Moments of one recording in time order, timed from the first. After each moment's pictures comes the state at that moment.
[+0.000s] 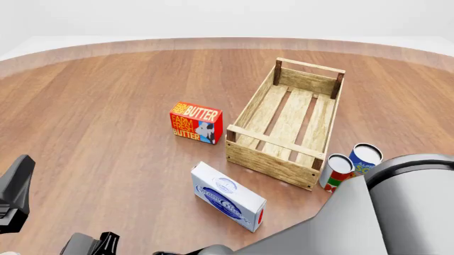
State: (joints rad) left arm 0.00 0.00 0.00 0.00 0.00; right arm 1.41 2.16 -1.21 -0.34 -0.09
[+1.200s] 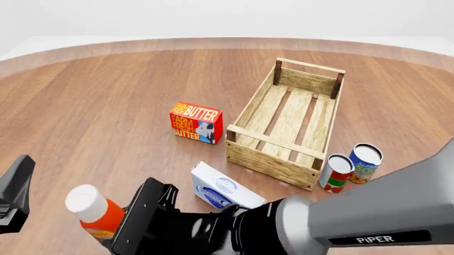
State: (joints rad) left arm 0.00 0.00 0.00 0.00 0.00; right arm 1.25 1.91 -0.92 -0.43 -0.16
